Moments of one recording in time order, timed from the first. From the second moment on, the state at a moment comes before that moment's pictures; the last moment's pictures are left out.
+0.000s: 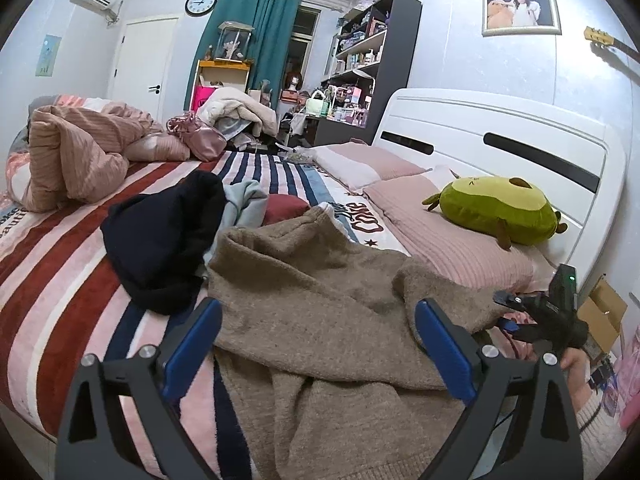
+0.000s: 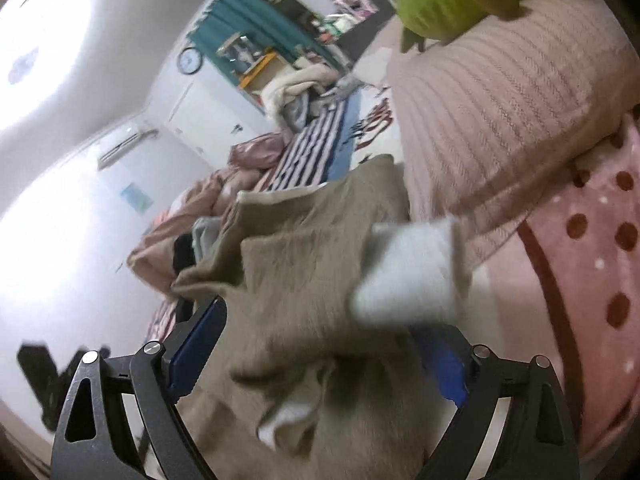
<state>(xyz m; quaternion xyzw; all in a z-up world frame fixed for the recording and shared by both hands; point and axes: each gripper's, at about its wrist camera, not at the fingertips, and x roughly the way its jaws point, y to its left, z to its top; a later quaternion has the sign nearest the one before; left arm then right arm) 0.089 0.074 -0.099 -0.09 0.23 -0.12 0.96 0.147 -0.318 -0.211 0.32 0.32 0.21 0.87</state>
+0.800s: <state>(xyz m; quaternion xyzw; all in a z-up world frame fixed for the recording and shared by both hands) 0.078 0.128 -0.119 -0.12 0.24 -0.07 0.96 0.121 -0.068 -0.169 0.05 0.38 0.47 0.79</state>
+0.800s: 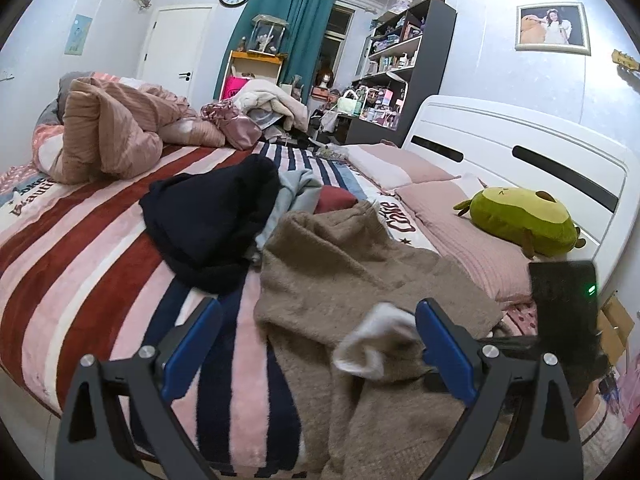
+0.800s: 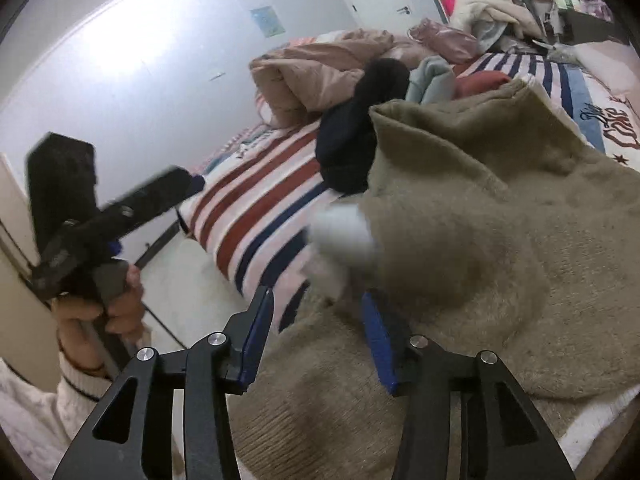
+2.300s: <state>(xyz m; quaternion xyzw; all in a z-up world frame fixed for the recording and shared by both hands) 0.139 0.082 -0.234 -0.20 0.47 -0.19 0.84 0.116 -0.267 -0.259 0.23 0.46 0.36 0.78</state>
